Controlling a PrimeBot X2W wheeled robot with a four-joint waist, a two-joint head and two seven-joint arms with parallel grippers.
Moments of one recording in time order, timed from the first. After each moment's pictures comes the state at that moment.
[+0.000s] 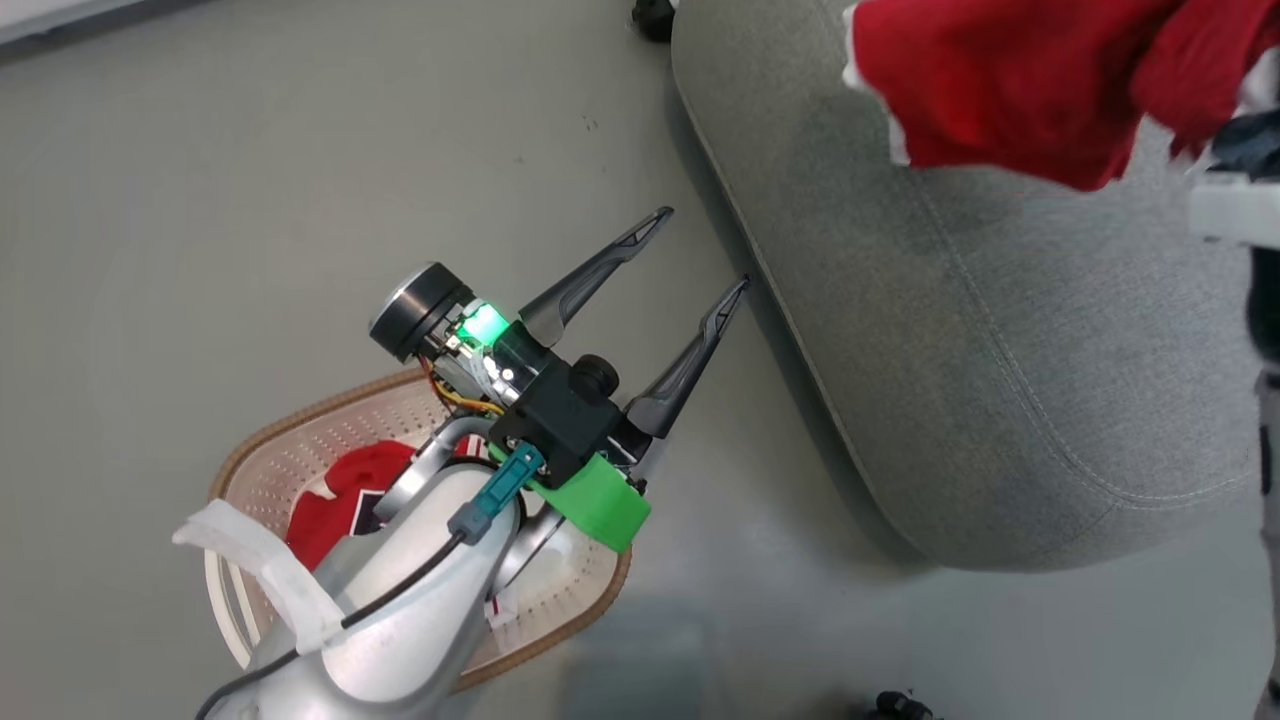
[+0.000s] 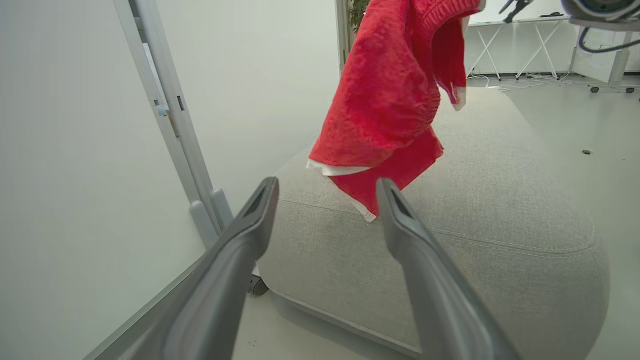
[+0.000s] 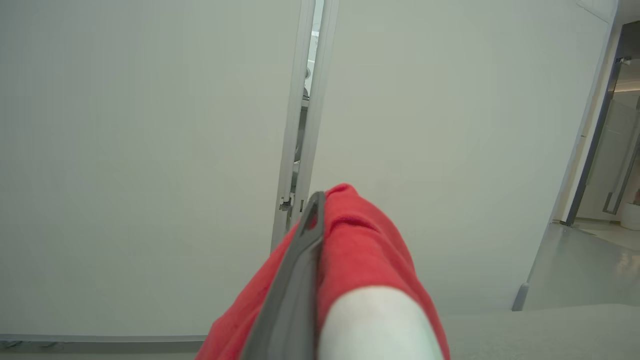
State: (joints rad) left arm -0.58 0.16 -0.66 0.18 -0.10 -0.13 -0.26; right arm -0.64 -0.24 -0.09 0.00 0.25 0.13 -0.26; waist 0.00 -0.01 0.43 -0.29
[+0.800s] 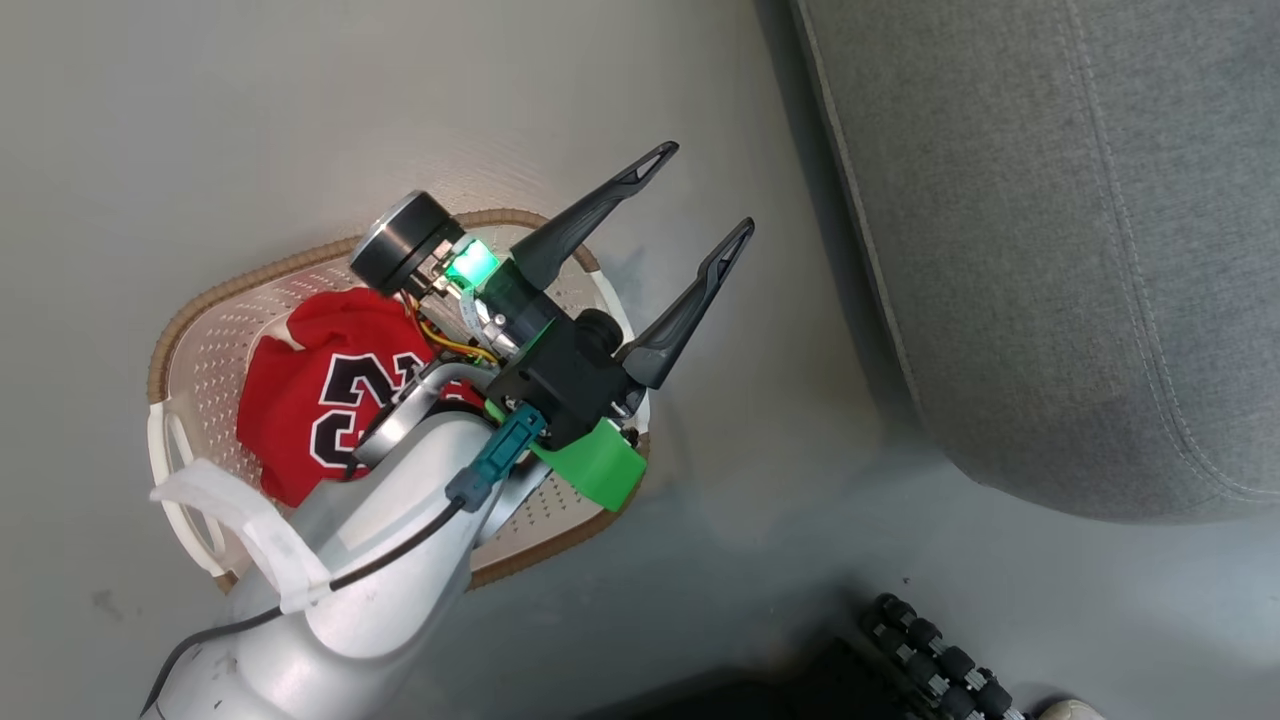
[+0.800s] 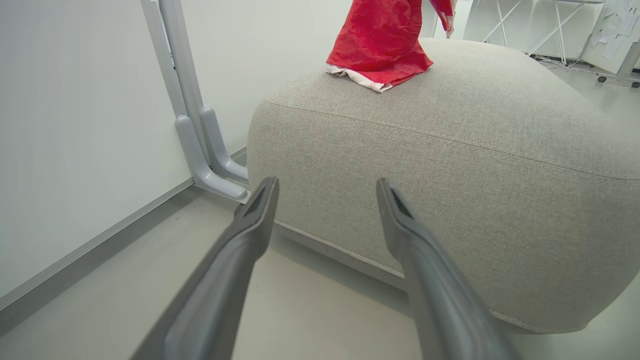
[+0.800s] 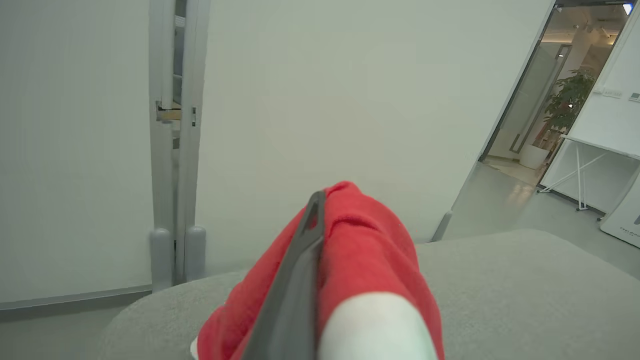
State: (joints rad) left arm -0.69 0.20 -0.70 0.17 -0.07 -0.13 -0.26; right arm -1.07 -0.41 -0.30 0.44 0.20 0.13 -0.26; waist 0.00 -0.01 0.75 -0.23
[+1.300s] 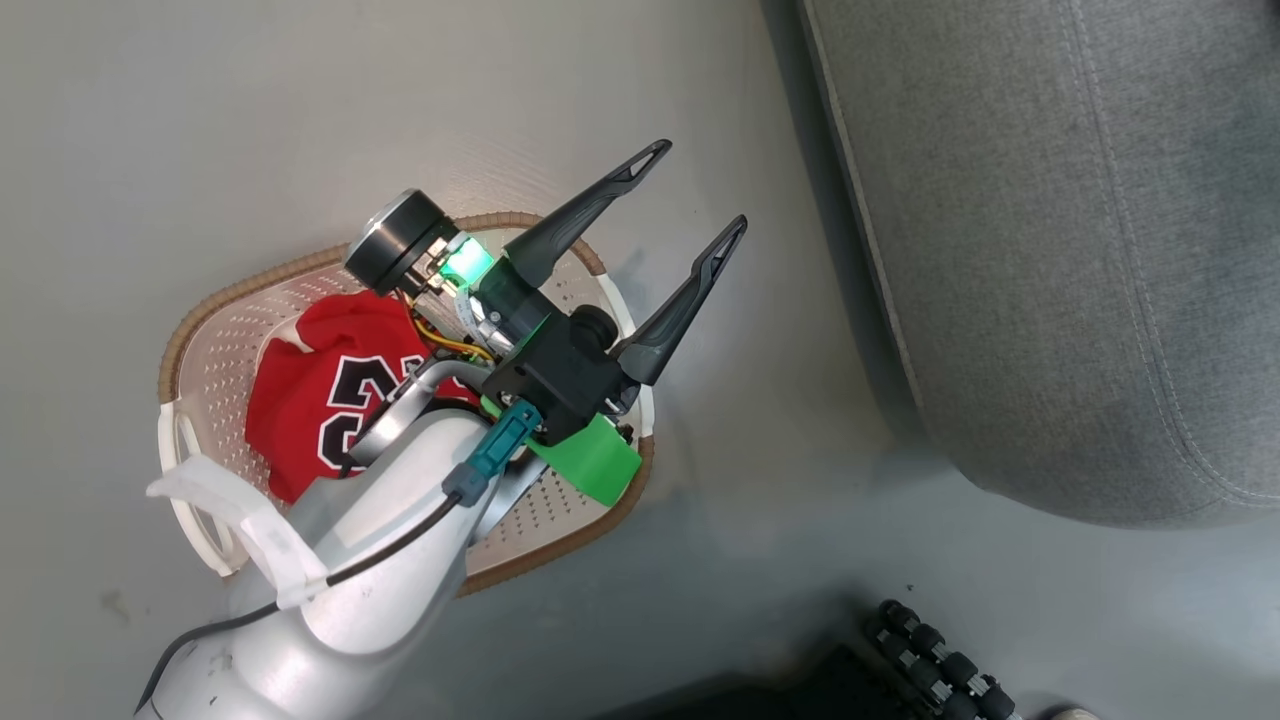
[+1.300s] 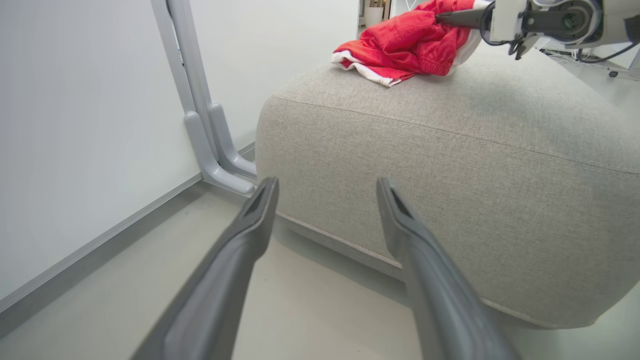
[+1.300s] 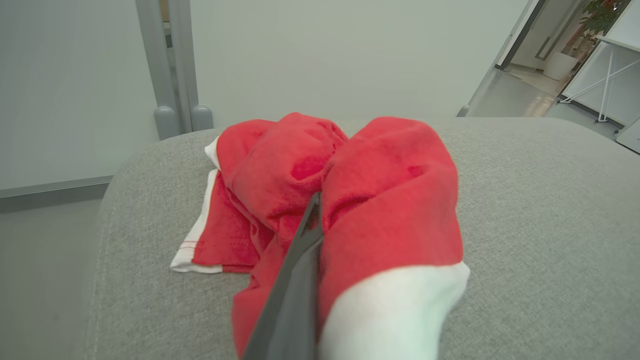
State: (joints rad) left arm -0.70 0.21 -0.70 0.18 -0.08 -0.11 -0.26; right arm -0.89 -0.31 -0.30 0.58 0.17 0.13 -0.26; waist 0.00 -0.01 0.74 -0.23
